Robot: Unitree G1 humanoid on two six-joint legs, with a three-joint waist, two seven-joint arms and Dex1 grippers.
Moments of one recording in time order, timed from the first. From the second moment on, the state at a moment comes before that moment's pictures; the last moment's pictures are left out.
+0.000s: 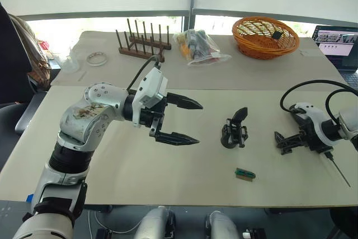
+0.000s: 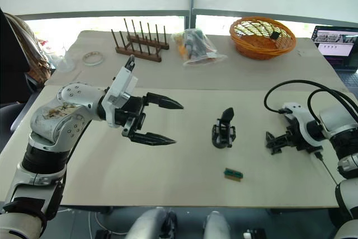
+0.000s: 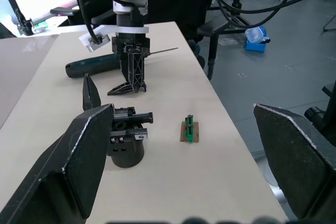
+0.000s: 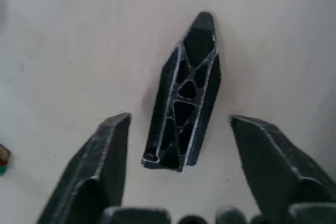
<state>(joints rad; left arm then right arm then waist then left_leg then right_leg) -0.74 0.60 -0.14 -0.25 -0.59 0.61 -1.31 -0.83 -1.08 0.46 0.57 0.21 1.12 1.23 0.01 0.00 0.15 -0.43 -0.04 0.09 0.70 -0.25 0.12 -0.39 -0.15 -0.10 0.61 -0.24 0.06</state>
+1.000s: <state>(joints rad) -0.90 0.06 0.16 -0.02 -0.79 0.98 -0.45 -0.62 -0.71 -0.10 -0.43 0.34 0.82 0.66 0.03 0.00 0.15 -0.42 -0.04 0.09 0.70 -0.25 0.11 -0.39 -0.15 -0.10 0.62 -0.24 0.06</state>
